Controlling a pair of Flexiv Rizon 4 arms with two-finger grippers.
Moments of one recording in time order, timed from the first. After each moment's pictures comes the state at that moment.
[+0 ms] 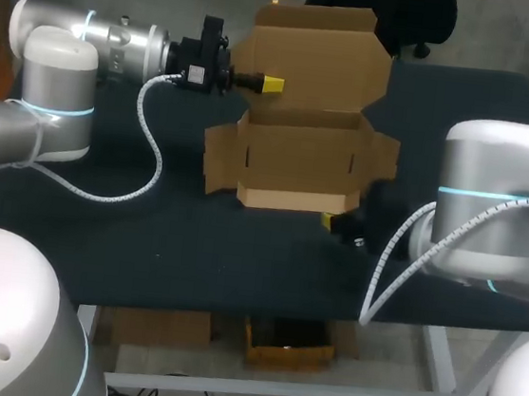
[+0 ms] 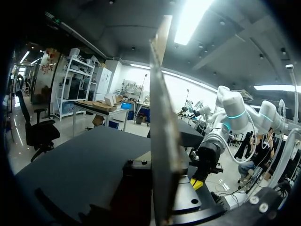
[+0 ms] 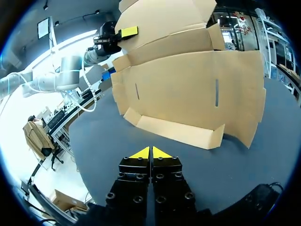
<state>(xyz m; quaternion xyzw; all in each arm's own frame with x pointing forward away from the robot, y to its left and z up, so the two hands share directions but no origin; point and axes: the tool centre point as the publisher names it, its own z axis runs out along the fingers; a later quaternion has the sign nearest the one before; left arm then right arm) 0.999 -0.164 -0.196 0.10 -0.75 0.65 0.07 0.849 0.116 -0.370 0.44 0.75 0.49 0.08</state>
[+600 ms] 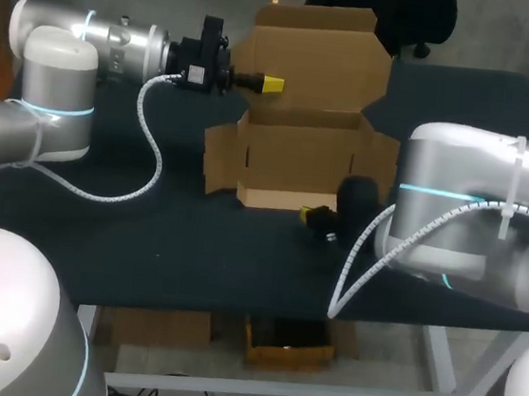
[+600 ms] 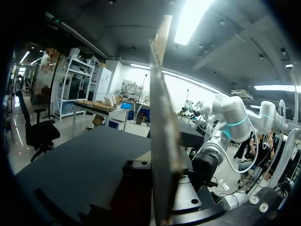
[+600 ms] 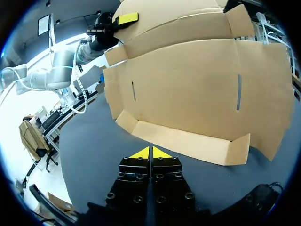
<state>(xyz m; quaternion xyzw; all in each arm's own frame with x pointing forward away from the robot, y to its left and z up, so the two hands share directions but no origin) 0.999 -0.164 -0.196 0.10 -0.75 0.65 0.07 0.882 0.151 -0.395 0.43 0.75 0.50 0.10</state>
